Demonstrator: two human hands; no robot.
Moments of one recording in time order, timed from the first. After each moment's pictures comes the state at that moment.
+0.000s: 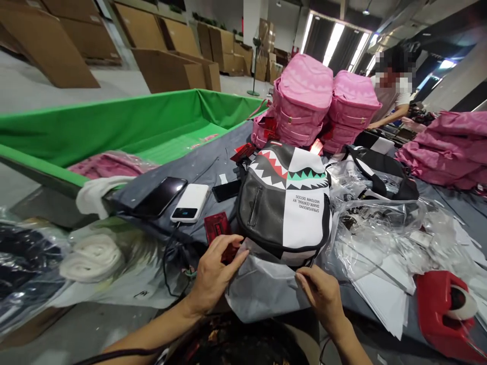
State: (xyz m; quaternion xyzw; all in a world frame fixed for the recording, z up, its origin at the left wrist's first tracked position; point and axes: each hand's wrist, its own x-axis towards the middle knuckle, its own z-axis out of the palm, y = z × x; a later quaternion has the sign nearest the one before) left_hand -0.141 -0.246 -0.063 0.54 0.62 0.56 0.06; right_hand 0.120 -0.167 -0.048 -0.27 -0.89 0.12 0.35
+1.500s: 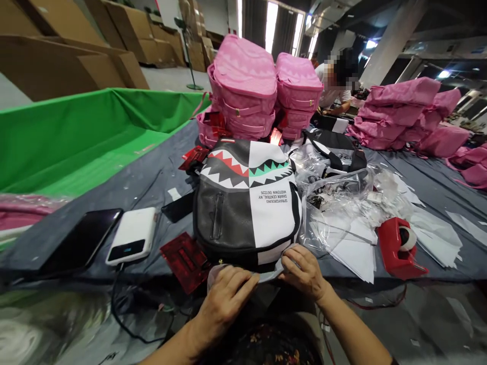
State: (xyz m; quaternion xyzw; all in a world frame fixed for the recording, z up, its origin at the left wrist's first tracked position) left_hand -0.108 -0.238 -0.089 0.81 0.40 0.42 -0.09; right_hand 0.134 -0.159 -0.069 -0.21 -0.90 -0.10 0.37
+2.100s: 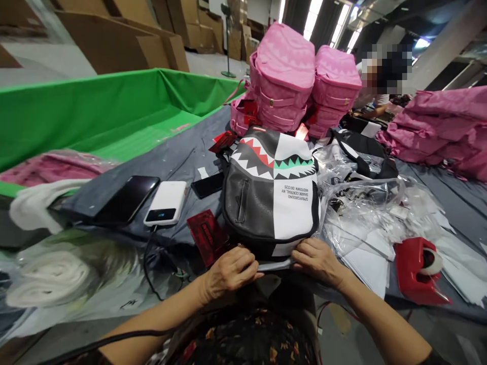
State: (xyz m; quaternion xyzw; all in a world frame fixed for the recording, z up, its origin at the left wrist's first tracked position) left_hand -0.134 -0.217 -0.100 0.83 0.35 0.40 -0.19; right_hand 0.139 -0.117 -0.041 -0.10 -0.98 -0.04 0.17
